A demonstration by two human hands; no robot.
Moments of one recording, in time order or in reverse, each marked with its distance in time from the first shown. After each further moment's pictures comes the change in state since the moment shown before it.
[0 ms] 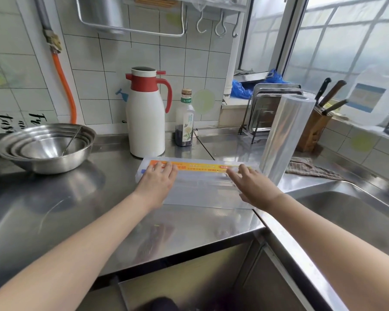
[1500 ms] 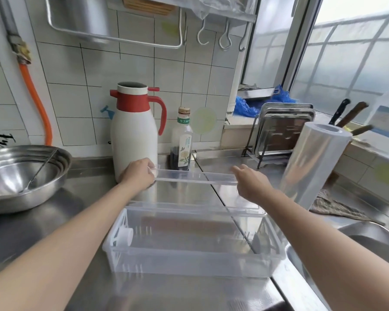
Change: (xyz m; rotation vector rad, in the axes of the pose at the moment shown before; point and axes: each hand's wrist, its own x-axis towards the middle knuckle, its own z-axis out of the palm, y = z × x) left_hand 0.138 -0.078 0.042 -0.921 -0.016 -0.611; right_hand 0.149 0.061 0.026 0.348 0.102 0.250
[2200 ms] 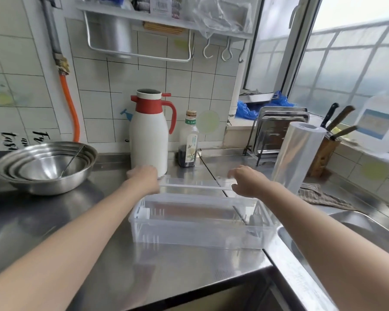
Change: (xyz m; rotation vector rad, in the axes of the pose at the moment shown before) left_hand -0.090 0.018 -0.050 0.518 -0.192 -0.004; right_hand -0.059 -0.033 -0.056 0.031 -0.233 -0.050
